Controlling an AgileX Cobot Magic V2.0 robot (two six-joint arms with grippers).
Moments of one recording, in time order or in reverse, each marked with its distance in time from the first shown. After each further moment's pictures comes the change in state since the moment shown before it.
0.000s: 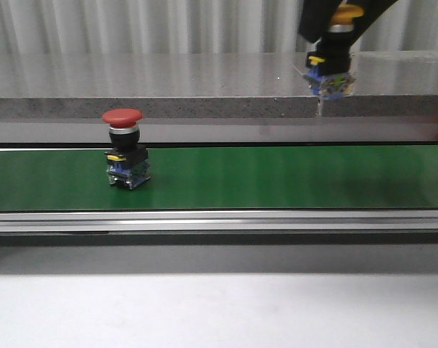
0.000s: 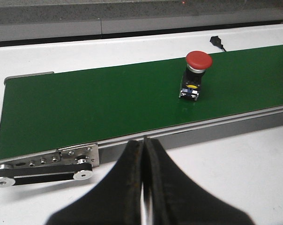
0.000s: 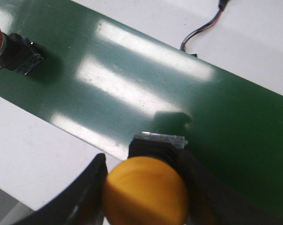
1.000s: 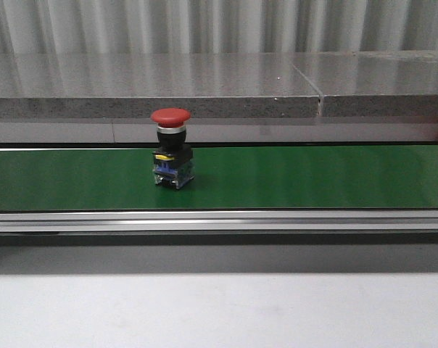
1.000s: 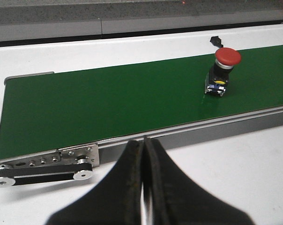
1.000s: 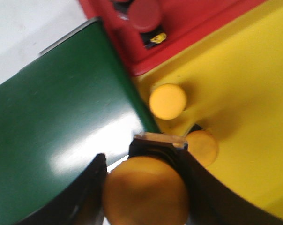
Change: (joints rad) left arm 0.000 0.000 0.000 0.000 0.000 0.000; right arm -0.869 -0.234 0.303 -0.029 -0.028 0.158
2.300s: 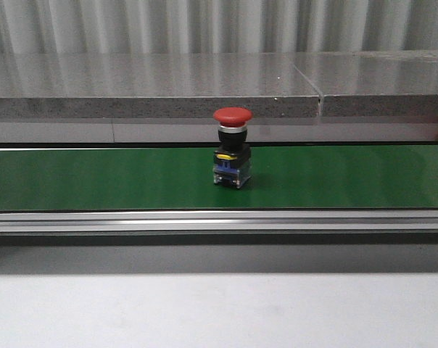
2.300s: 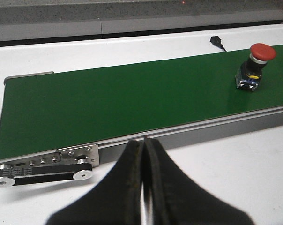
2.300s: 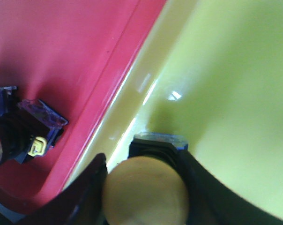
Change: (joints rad) left arm 0.000 0.000 0.000 0.000 0.000 0.000; right arm -0.196 0.434 0.082 0.119 -0.415 0.141
